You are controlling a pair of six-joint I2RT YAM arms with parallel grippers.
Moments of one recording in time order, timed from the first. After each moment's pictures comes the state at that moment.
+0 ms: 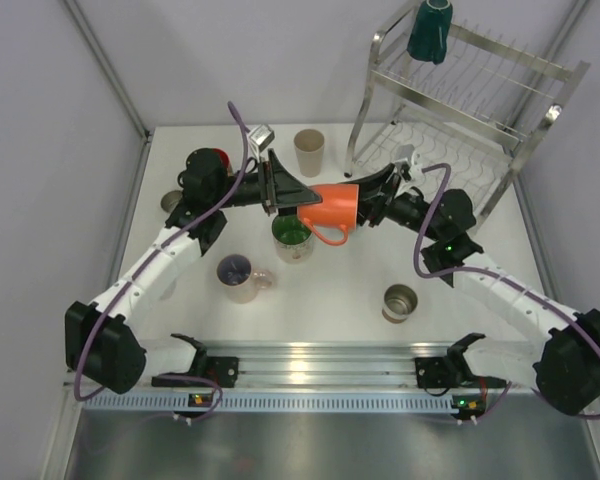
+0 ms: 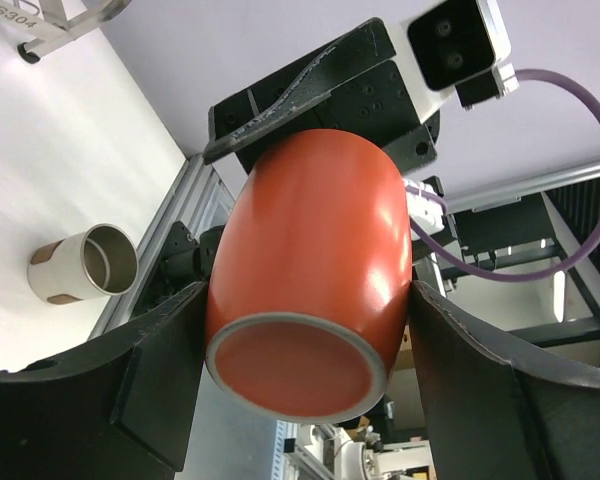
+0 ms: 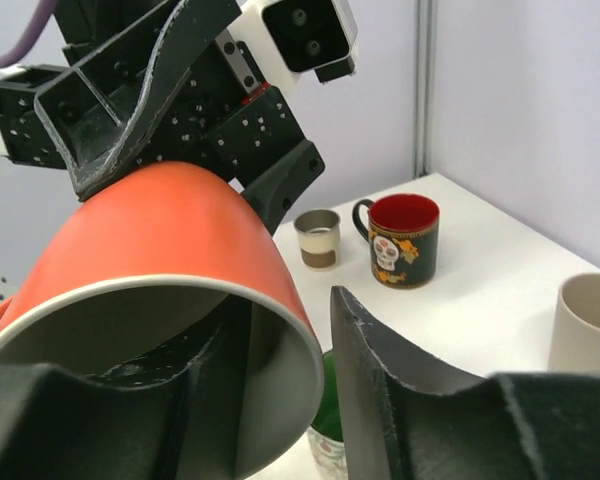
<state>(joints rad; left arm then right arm) -0.41 1.26 1.05 0.29 1.03 -1.22 0.55 1.14 0.75 0.74 -0.61 0.33</state>
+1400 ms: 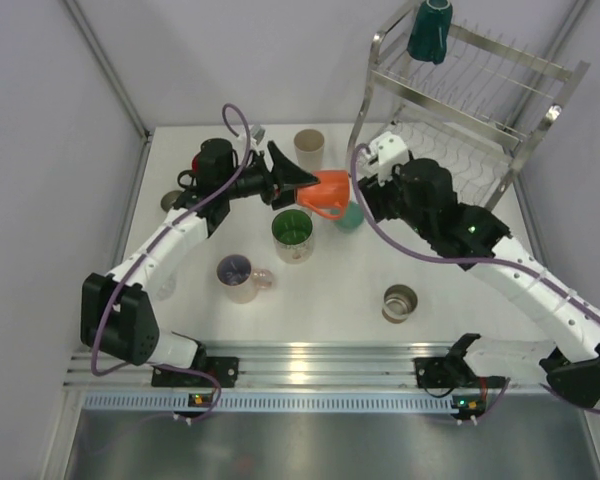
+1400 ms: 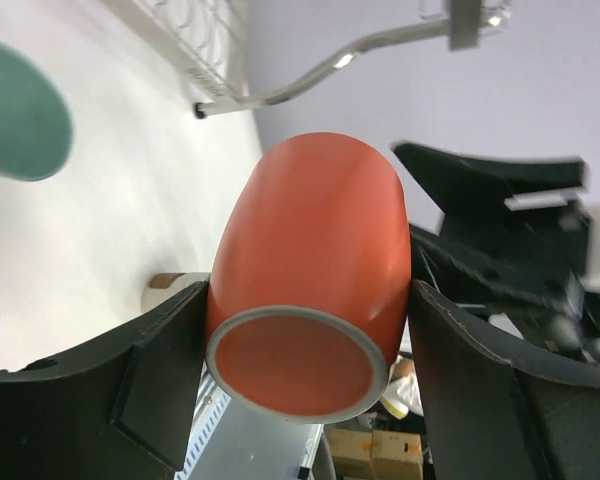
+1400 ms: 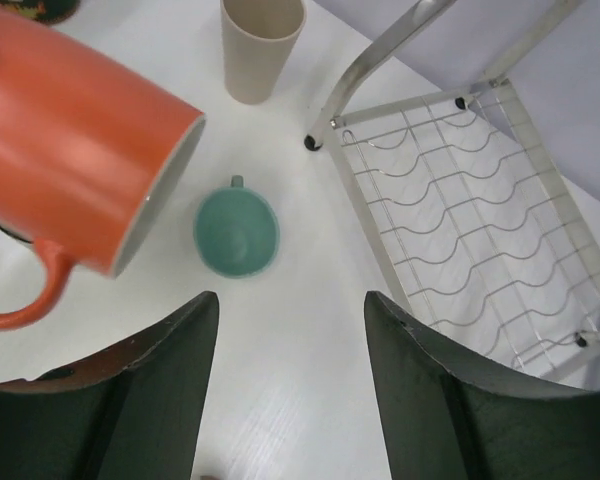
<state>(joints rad) -0.34 1.41 1.10 0.12 0.84 -1.13 0.70 1.13 1.25 -0.51 0.26 -0.14</state>
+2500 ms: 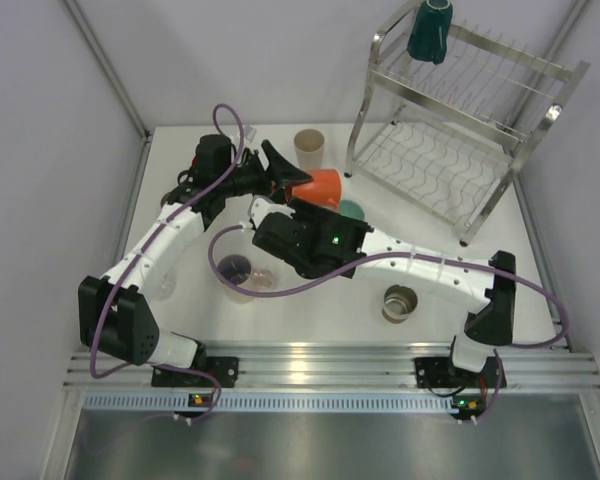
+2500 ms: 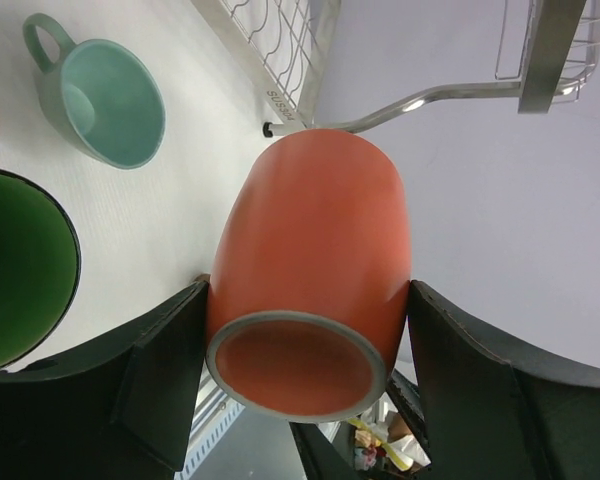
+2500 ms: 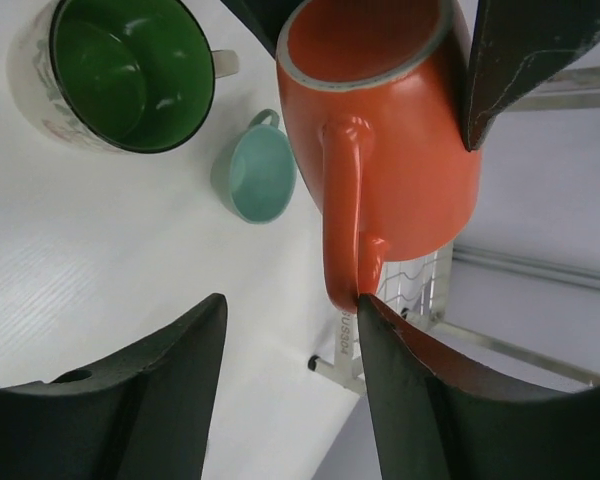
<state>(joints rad) -0.32 1.42 1.19 -0.19 0.69 -1.05 1.27 1.71 1.78 -1.02 0.84 -0.21</state>
